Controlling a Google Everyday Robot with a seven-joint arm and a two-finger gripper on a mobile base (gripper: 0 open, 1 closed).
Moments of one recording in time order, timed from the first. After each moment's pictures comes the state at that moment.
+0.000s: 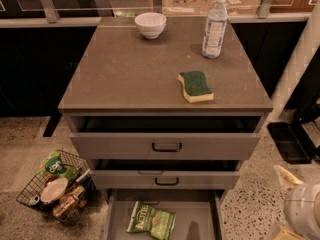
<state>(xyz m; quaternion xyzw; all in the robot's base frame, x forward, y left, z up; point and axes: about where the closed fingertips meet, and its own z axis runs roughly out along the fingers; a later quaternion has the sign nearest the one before) 0.325 -0.251 0.710 -0.53 0.81 0.01 0.25</state>
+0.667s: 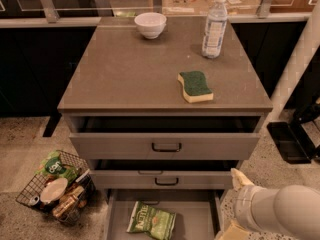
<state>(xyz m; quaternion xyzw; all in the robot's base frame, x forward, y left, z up) 0.365 -0.185 0.626 -0.55 0.79 0.01 0.26</state>
